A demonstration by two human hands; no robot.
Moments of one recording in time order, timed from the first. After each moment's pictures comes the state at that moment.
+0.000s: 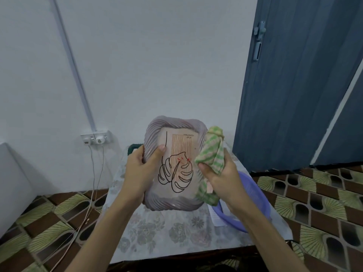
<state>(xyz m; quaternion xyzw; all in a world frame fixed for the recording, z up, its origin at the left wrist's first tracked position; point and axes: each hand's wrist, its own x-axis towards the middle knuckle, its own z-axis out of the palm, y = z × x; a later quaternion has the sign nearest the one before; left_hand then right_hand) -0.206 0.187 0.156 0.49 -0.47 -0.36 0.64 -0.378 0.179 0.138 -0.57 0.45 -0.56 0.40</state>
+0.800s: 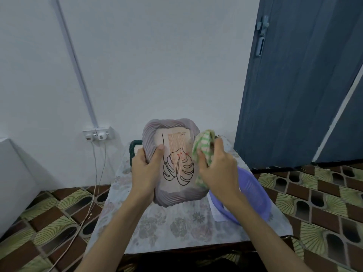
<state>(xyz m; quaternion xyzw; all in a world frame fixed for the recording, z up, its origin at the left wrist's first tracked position) -0.217 0.185 0.143 0.52 -0.40 -0.36 0.66 -0.365 0.171 0.135 -0.68 0.54 -0.48 -0.04</state>
